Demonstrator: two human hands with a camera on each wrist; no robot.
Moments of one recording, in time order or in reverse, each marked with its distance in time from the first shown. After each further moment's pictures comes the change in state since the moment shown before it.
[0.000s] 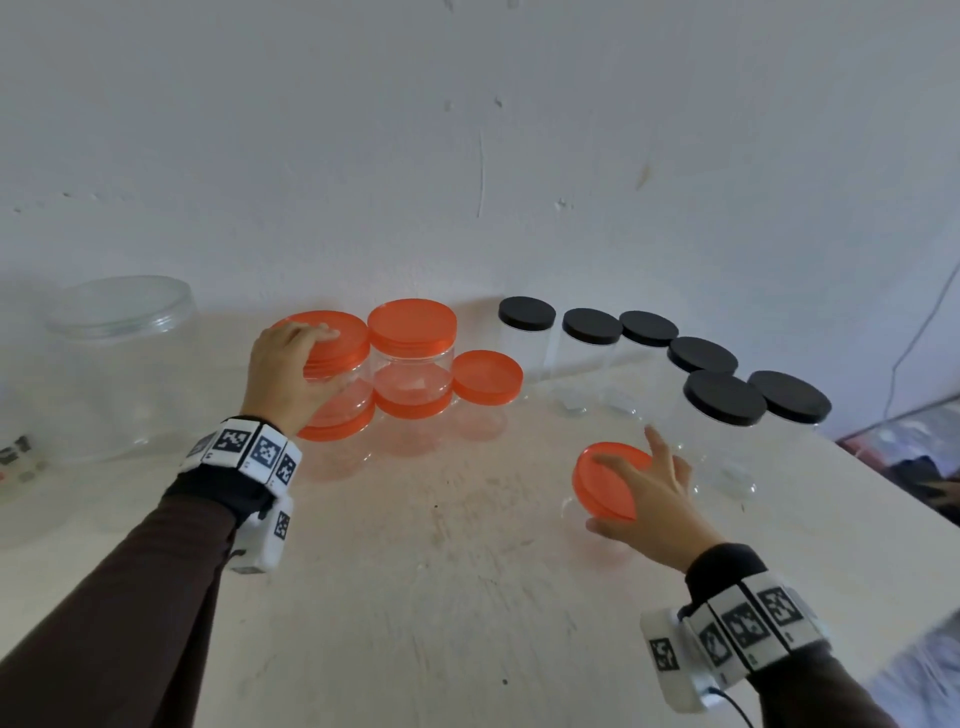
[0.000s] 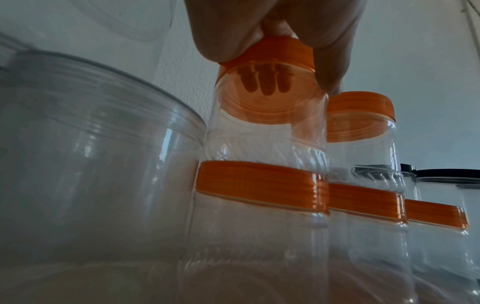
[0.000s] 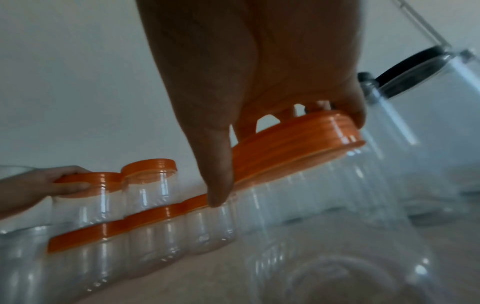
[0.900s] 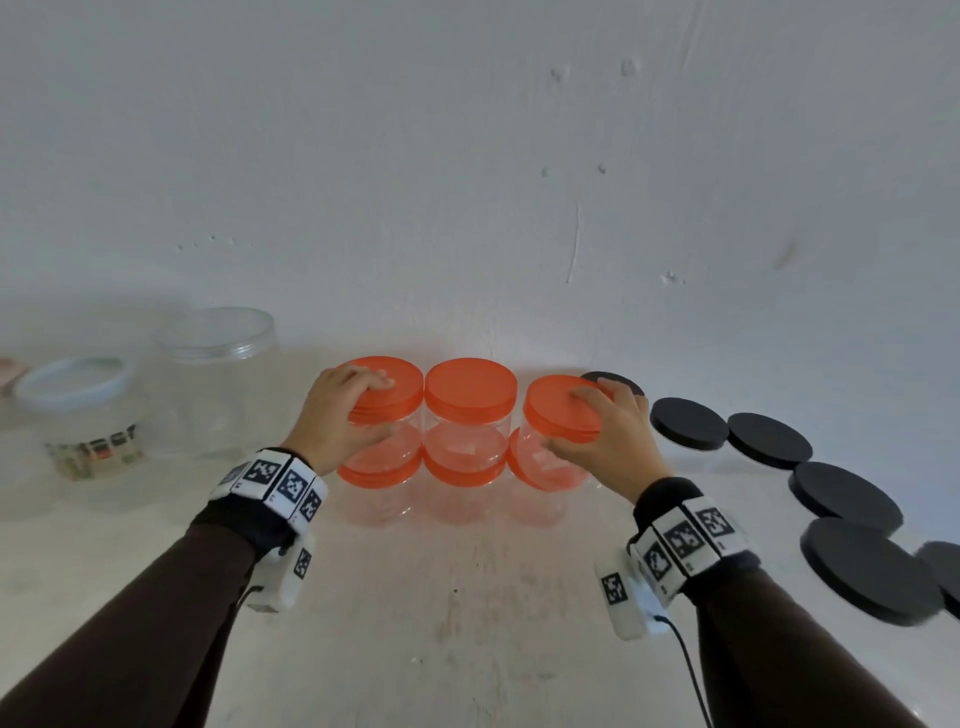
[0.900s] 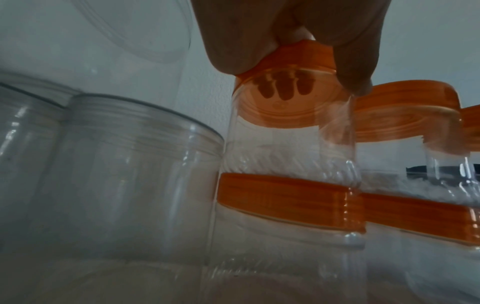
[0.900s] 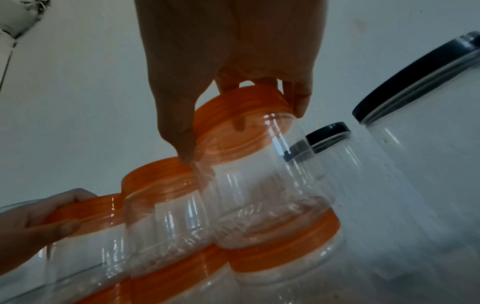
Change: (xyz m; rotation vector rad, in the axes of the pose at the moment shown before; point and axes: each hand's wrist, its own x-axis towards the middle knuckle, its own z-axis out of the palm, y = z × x) left_hand 0.002 0.010 0.001 0.016 -0.018 -0.095; right_hand 0.158 -0.085 -0.041 0.264 0.200 -0.499
